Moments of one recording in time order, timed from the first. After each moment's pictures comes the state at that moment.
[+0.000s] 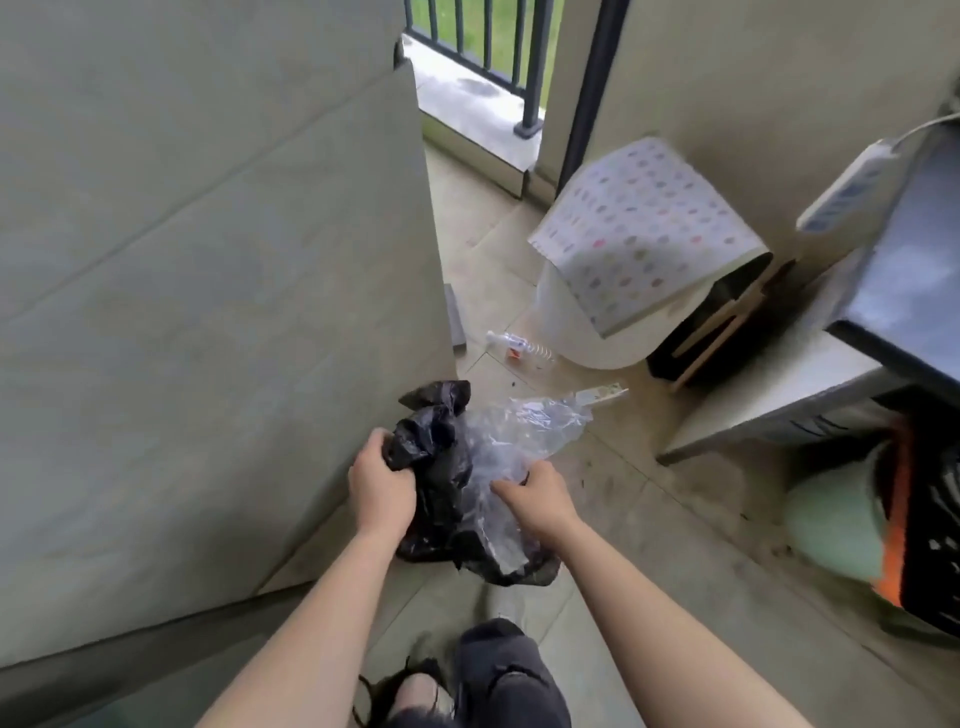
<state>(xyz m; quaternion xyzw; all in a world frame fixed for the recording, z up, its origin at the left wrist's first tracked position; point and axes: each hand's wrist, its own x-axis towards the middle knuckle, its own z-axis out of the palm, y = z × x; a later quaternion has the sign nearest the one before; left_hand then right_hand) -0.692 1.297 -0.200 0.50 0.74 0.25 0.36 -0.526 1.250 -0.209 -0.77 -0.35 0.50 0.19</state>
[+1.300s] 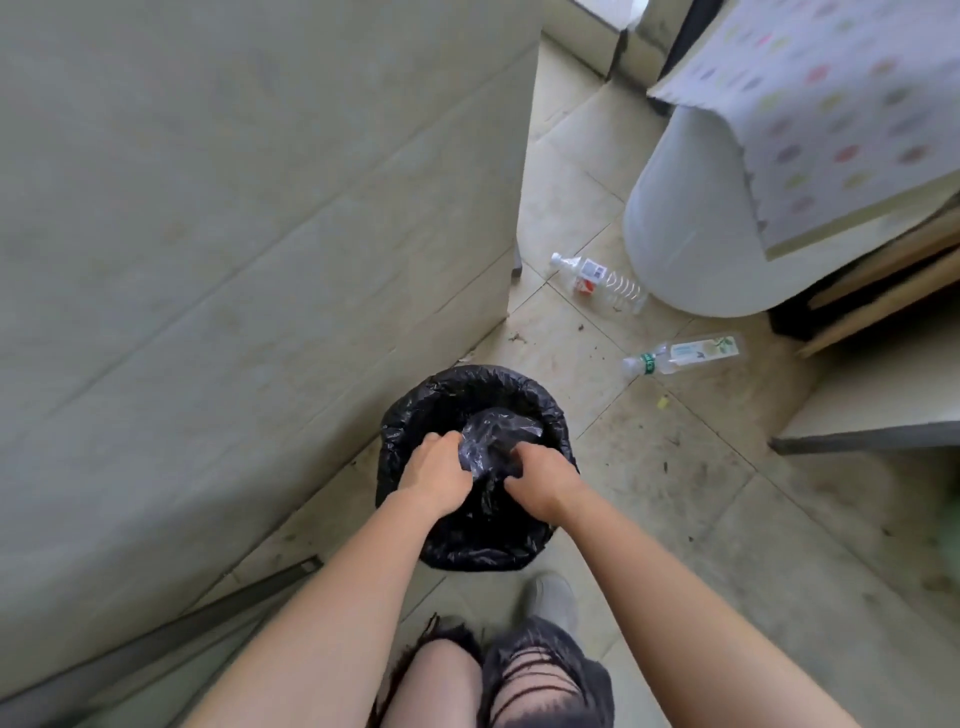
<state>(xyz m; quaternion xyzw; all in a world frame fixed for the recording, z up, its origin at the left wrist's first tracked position) -0.728 1.354 -0.491 0.62 0.65 -0.12 0.41 -0.585 1.329 -0.493 -0.69 -0.54 0.47 -0.07</state>
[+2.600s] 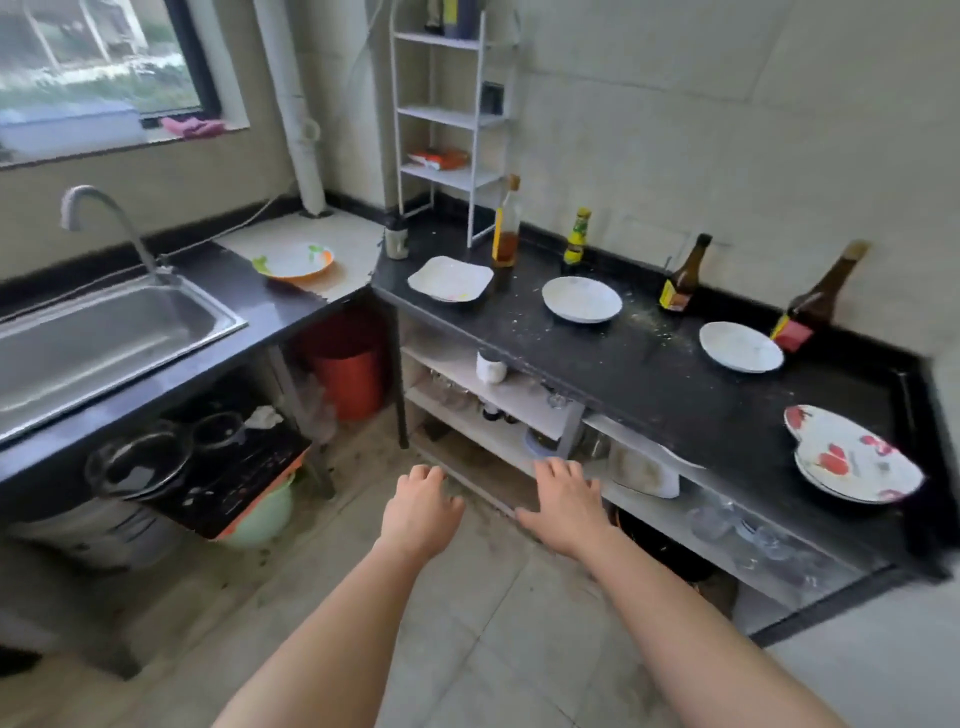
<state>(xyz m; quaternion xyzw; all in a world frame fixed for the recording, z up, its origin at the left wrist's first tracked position) -0.360 0.627 -0.011 0.96 -0.11 -0.12 0.23 -0.409 0.450 0.000 -0.99 0.10 0.08 0.10</state>
